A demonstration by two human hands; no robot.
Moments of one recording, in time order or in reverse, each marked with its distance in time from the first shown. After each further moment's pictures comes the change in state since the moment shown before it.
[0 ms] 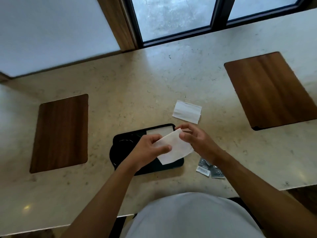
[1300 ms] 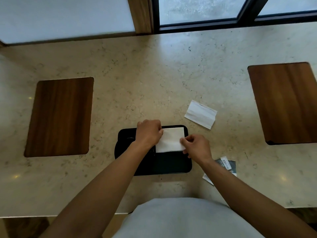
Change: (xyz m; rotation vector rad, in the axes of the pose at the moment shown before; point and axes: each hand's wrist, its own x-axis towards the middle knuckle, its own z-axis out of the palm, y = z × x) left_hand 0.100 -0.052 -0.036 0.854 0.279 -0.100; right_hand 0.069 0.057 0.032 -0.576 0.453 0.357
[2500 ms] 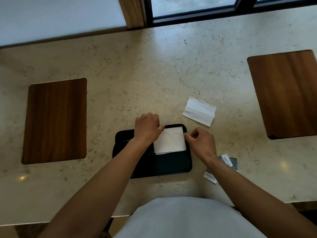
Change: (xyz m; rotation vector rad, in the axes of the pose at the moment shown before) left_hand 0.019 0.002 -0.002 0.090 0.078 0.071; right_hand 0.015 0.005 -0.013 -0.088 0.130 -0.038
